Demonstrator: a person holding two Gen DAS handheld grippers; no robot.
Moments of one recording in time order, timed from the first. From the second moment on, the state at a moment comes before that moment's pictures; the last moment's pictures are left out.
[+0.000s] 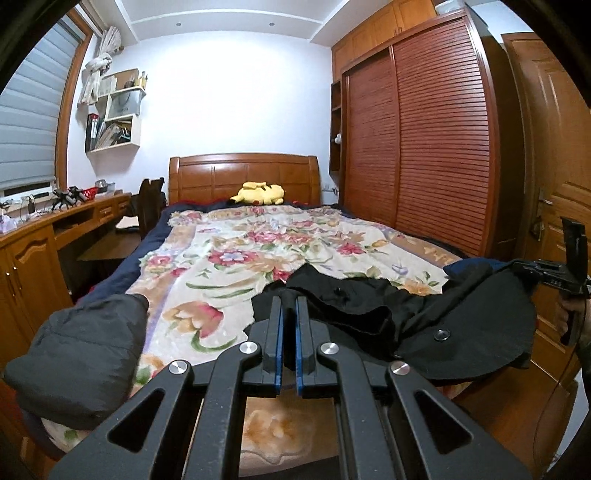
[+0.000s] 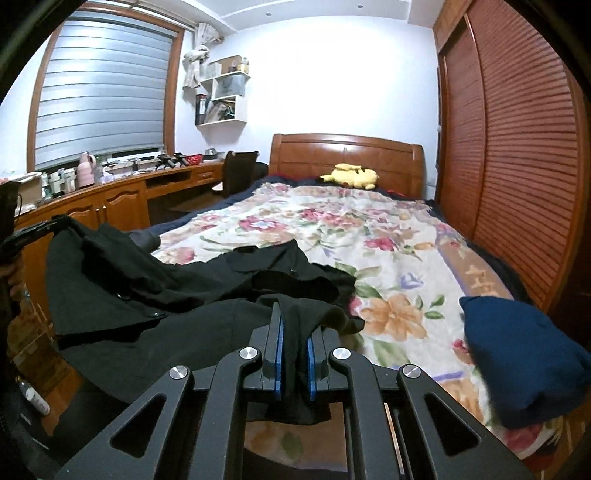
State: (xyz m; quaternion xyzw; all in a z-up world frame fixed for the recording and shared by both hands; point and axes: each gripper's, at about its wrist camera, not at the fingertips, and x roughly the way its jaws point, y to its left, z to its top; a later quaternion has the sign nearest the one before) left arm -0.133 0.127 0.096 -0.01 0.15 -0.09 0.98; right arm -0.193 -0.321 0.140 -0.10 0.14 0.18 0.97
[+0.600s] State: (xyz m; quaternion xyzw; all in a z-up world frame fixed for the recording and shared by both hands) left arm -0.118 0.141 0.121 0.00 0.12 -0.07 0.99; right arm -0.190 -0.325 0.164 -0.11 0.08 0.18 0.97
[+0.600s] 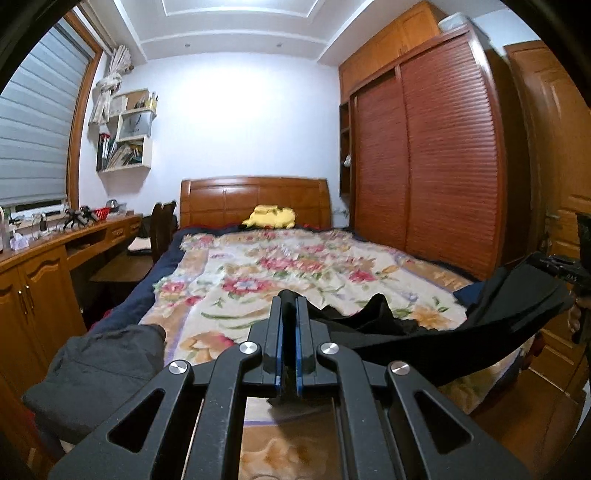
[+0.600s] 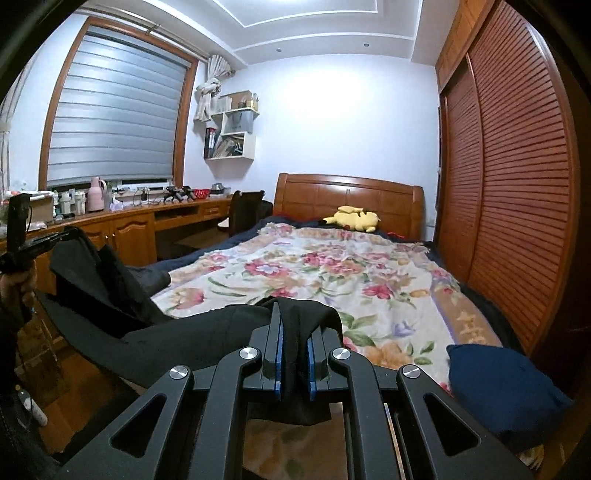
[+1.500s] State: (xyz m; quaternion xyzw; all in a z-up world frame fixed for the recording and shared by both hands) left arm 0.139 0.139 -0.021 0.04 0.32 0.01 0.95; right arm 0.133 -0.248 0.057 -0.14 0.27 0.11 0.95
